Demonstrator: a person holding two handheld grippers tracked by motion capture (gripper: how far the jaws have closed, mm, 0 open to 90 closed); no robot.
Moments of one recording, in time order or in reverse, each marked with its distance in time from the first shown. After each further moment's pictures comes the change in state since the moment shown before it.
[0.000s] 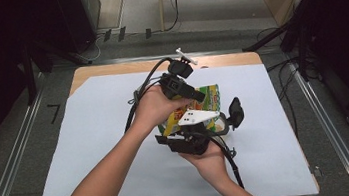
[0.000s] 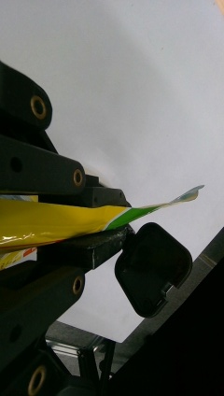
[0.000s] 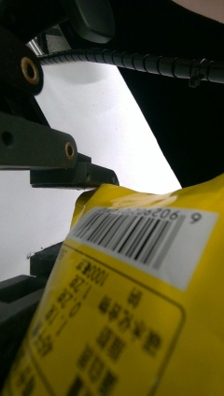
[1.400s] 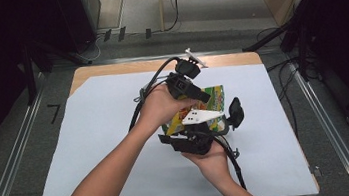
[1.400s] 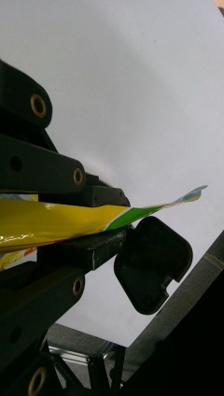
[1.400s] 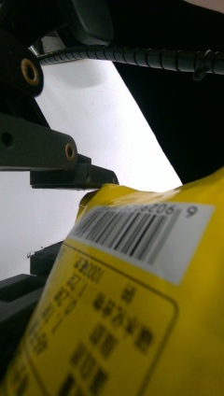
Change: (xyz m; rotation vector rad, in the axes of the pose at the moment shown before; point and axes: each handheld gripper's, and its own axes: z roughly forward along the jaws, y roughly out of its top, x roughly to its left) left arm -0.010 0.007 0.009 0.020 0.010 0.031; right arm -0.004 -0.002 -0.006 -0.002 -0.011 0.031
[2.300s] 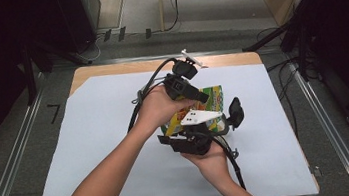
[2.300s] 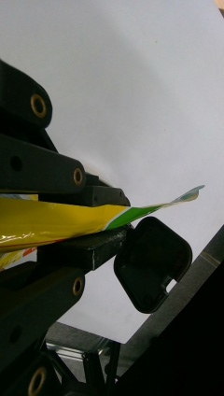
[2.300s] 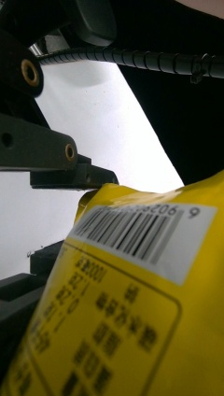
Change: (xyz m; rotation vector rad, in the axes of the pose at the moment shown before) left arm 0.002 -0.004 -0.003 -0.016 -0.007 -0.006; right arm 0.002 0.000 0.001 0.008 0.001 -0.014
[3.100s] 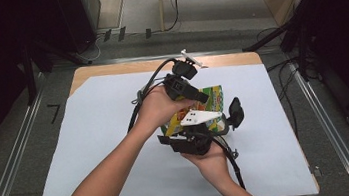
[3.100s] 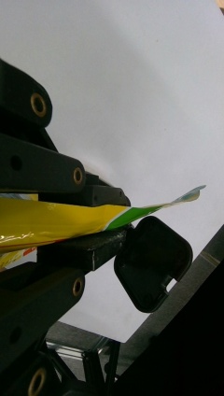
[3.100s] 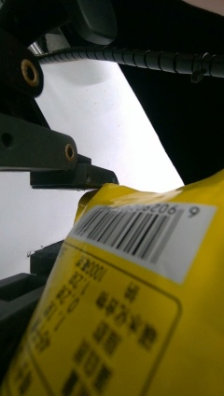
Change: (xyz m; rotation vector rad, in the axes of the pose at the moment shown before) left arm 0.000 0.000 0.000 0.000 -0.002 -0.003; right arm 0.000 0.000 0.000 -0.001 -0.002 -0.004
